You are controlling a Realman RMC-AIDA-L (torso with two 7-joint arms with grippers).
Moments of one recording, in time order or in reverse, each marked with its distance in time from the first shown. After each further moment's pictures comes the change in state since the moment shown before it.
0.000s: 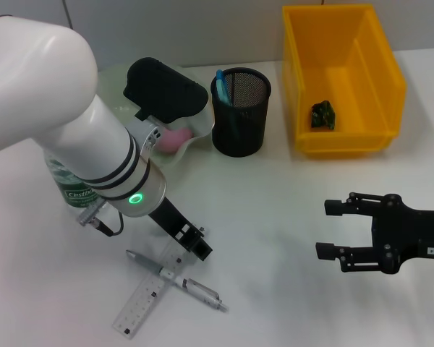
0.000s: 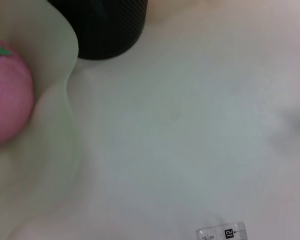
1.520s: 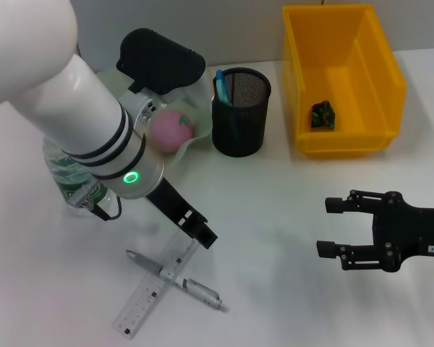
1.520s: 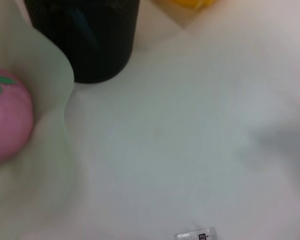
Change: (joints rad) left arm -0.001 0.000 -0.103 0.114 0.012 0.137 -0.004; right arm 0.002 -0.002 0.000 -0.006 0.000 -0.001 -0.010
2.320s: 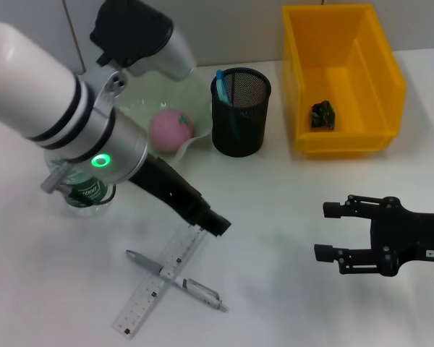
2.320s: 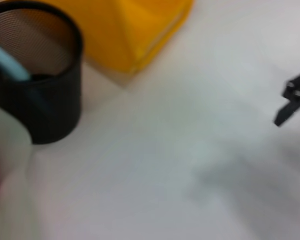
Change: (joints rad) left arm 0.095 0.001 -0.168 0.174 -0.102 0.112 0.215; right arm -0.005 0.005 0.000 0.020 0.005 -0.002 0.012
